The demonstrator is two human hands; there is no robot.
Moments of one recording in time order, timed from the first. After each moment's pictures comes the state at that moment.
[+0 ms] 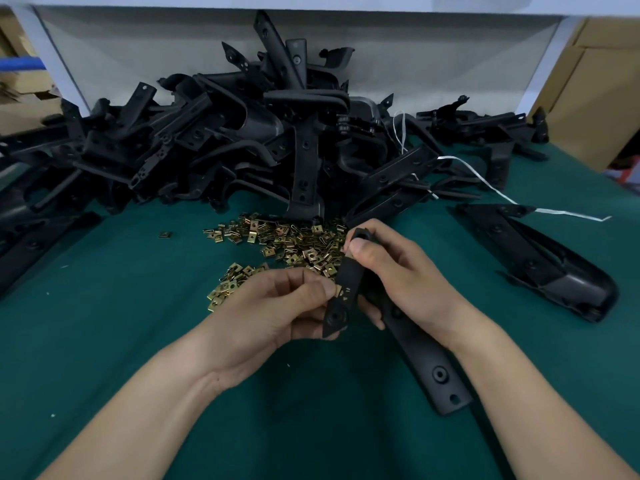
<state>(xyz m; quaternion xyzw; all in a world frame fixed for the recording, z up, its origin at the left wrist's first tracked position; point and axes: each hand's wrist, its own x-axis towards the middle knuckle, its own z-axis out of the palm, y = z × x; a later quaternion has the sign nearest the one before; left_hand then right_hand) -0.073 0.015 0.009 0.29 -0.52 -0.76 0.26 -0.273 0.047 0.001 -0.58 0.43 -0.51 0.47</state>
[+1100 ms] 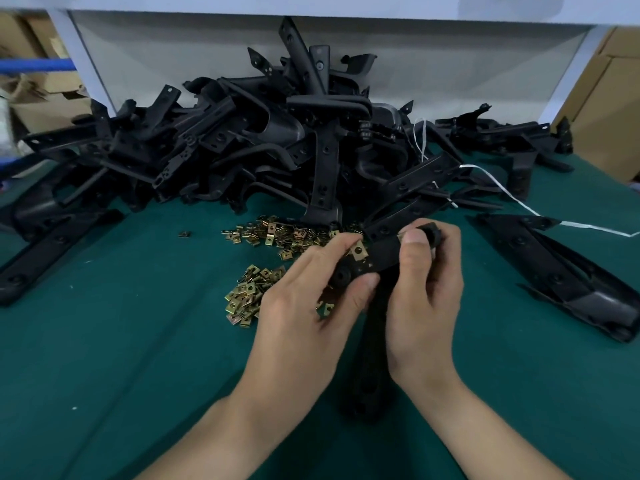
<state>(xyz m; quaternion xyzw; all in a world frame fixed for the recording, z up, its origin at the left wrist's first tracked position) -0.095 0.045 0.008 0.33 -0.75 -0.26 0.50 -0.211 0.057 0.005 -0.44 0.47 -0.75 0.14</state>
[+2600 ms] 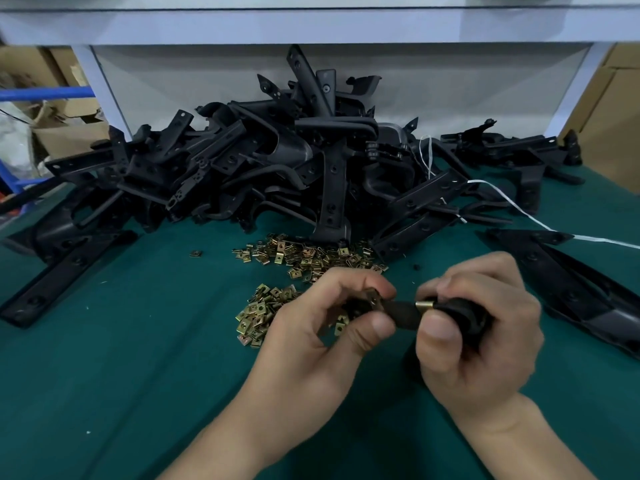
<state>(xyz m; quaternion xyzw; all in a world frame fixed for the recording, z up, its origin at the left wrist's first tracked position) -0.079 0.047 0.023 0.23 -0.73 -0.45 0.46 -0.240 0.071 0.014 -0.63 0.39 -0.64 -0.18</state>
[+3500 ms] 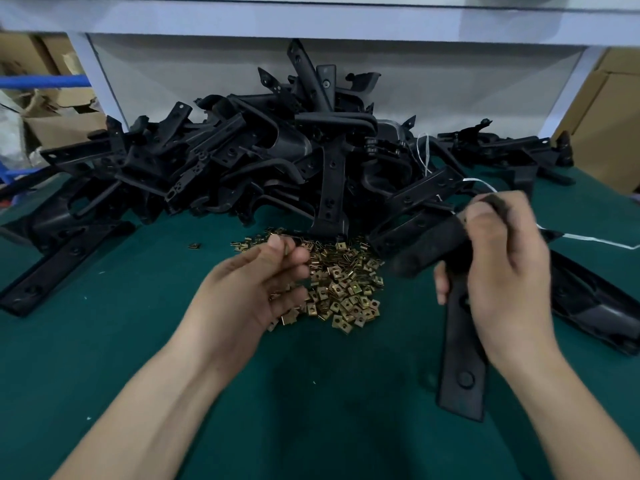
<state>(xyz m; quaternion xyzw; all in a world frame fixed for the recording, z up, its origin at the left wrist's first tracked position) -0.052 0.003 0.028 0.34 -0.39 -0.72 0.47 -0.264 0.065 0.042 -0.49 0.48 -0.70 0.19</state>
